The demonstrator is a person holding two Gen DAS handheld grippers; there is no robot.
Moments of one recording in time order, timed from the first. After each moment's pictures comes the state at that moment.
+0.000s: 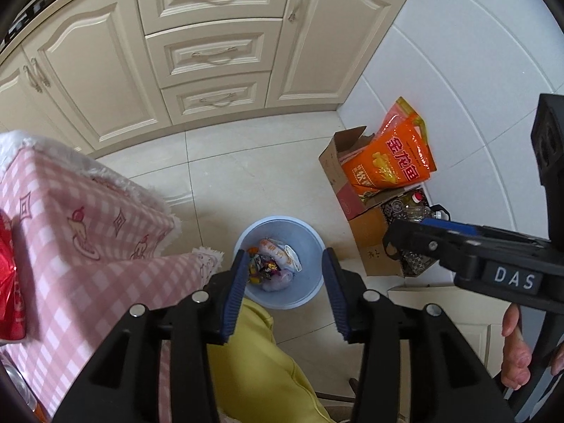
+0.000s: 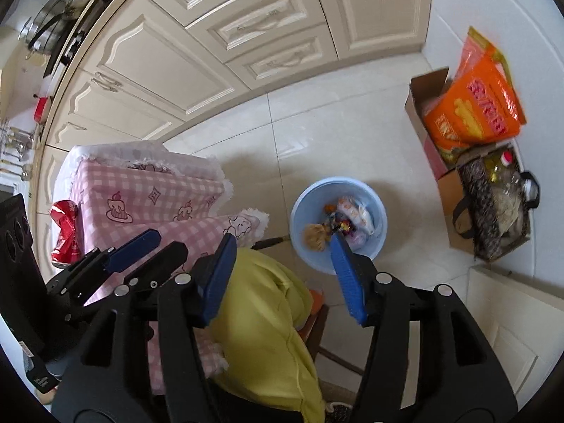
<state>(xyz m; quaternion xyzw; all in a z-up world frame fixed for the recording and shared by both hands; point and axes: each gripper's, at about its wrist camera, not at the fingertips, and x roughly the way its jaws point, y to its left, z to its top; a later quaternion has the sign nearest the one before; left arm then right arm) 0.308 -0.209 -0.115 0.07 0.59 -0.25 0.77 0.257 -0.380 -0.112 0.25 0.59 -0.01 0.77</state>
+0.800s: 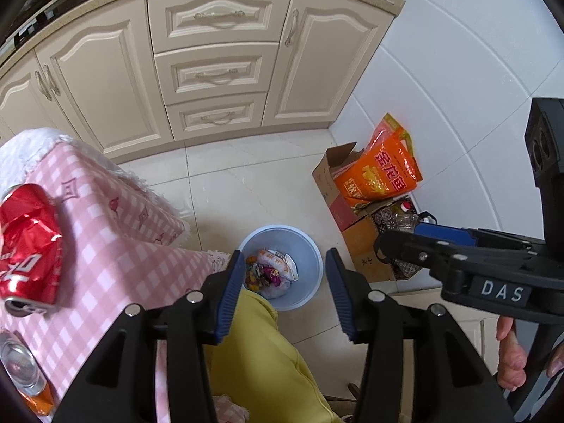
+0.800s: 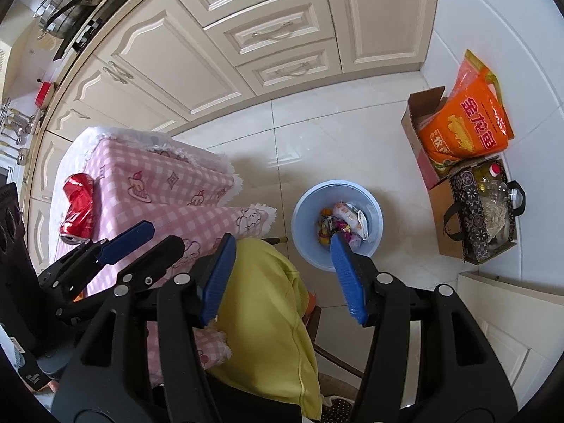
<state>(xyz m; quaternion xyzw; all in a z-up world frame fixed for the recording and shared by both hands) 0.281 -0.172 -0.072 0.06 0.55 -0.27 0.79 0.231 -0.335 -0.069 0.21 0.57 -0.02 0.79</state>
